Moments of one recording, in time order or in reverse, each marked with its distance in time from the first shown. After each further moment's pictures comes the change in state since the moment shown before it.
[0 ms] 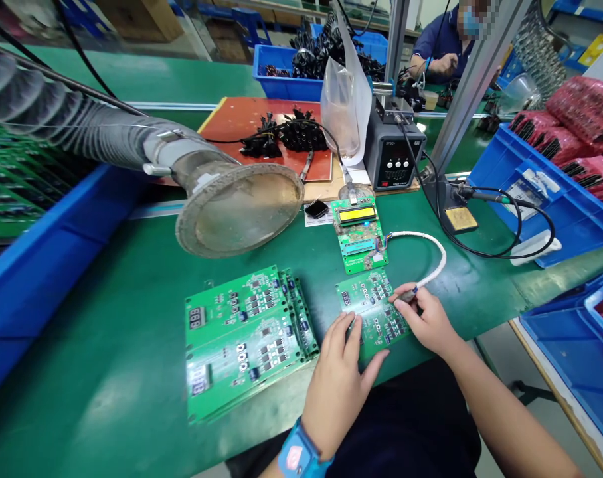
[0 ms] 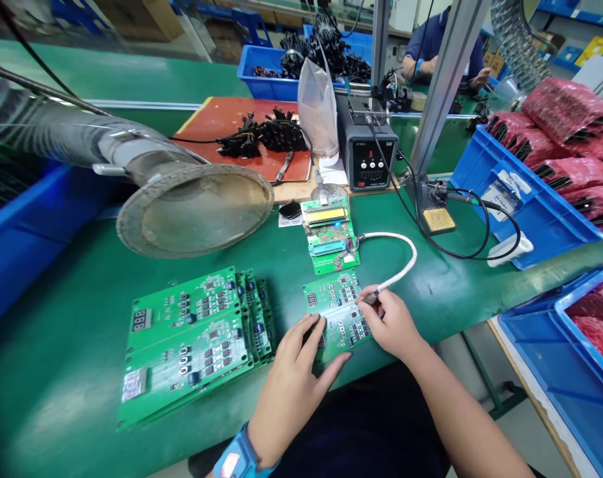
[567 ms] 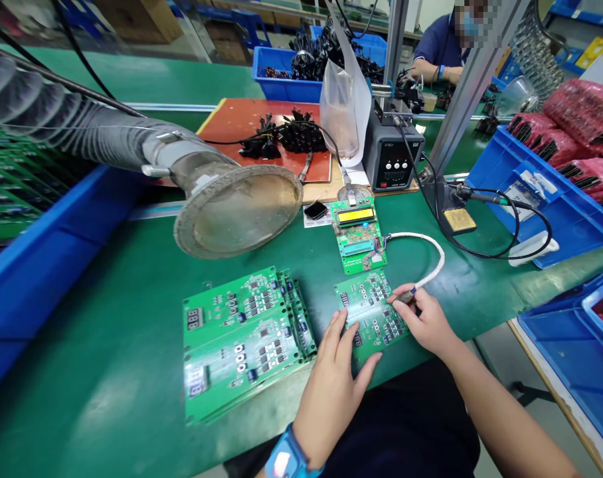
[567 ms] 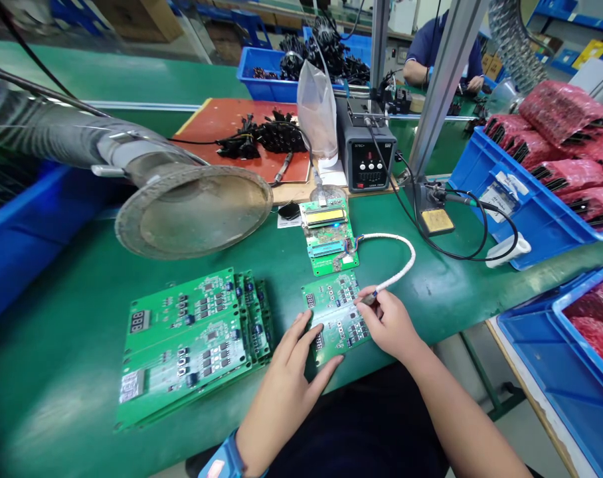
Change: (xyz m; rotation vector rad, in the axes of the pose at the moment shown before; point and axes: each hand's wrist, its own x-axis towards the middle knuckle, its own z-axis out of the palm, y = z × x) left_hand -0.004 -0.006 0.000 -0.056 -0.015 -0.011; right_hand 0.000 -0.002 0.000 -0.005 -0.001 0.010
